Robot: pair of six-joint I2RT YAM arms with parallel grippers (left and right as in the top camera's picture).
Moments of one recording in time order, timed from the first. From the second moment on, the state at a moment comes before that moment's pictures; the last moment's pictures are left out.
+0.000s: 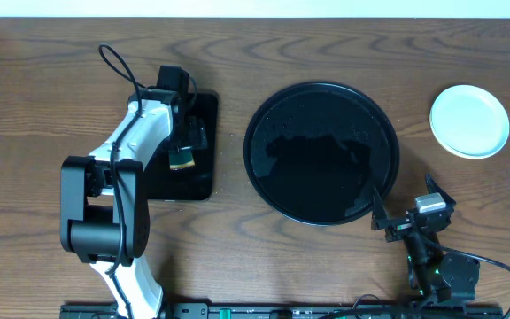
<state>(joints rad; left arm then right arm) -0.10 1.95 1.32 -0.80 -0.08 -0.30 0.00 0.01 0.01 -0.05 -0.20 -0.08</state>
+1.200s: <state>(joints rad) -0.16 0.98 1.31 -0.80 -0.09 -0.30 0.00 0.01 0.01 -0.05 -0.20 -0.08</state>
